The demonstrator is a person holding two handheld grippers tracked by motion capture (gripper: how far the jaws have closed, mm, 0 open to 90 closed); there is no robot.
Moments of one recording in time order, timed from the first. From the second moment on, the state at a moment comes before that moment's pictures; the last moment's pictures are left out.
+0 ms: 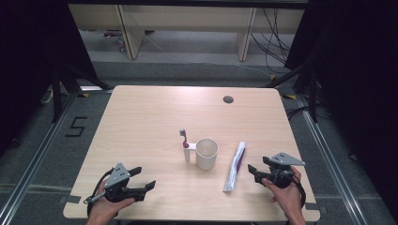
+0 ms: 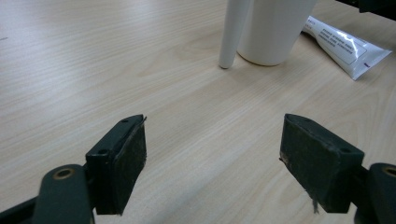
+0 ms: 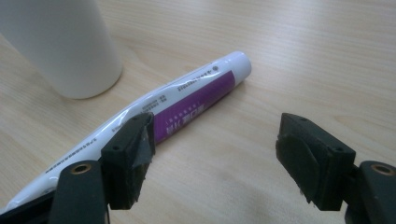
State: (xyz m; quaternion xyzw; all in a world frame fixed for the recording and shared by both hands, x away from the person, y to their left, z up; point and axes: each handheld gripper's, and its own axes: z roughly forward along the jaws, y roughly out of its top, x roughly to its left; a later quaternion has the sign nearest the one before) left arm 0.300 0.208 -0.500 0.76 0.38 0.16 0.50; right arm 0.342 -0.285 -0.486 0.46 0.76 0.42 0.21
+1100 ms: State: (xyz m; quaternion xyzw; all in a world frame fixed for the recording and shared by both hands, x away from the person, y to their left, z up) left arm 0.299 0.210 -0.510 0.77 0.40 0.16 0.48; right arm 0.396 -0.282 -0.478 0.48 0.74 0.41 0.22
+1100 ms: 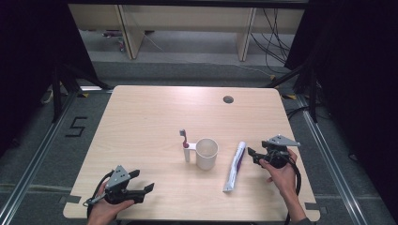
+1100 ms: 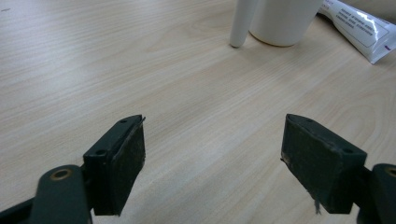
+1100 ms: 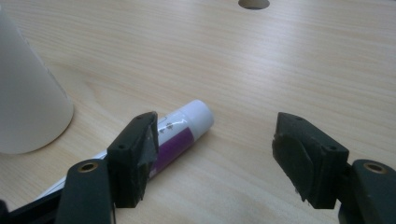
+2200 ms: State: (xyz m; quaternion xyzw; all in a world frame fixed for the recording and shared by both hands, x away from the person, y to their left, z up) left arm 0.295 0.206 -0.510 0.78 0.37 0.16 0.47; right arm 0.452 -0.230 -0.482 0.40 0.83 0.35 0.18
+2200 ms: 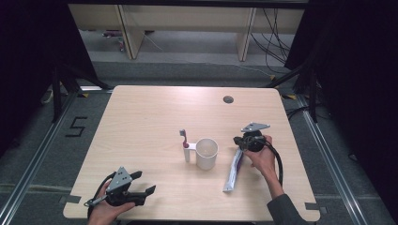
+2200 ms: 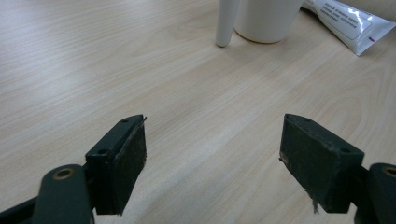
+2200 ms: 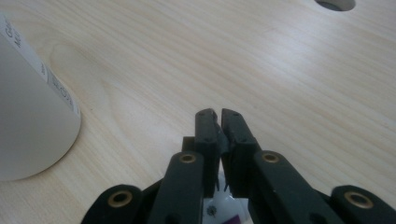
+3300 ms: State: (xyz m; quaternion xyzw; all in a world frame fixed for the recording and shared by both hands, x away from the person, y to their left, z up) left arm 0.295 0.201 -0.511 0.79 0.36 0.15 0.48; right arm 0.404 -0.278 -0.481 0.43 0.83 0.31 0.16
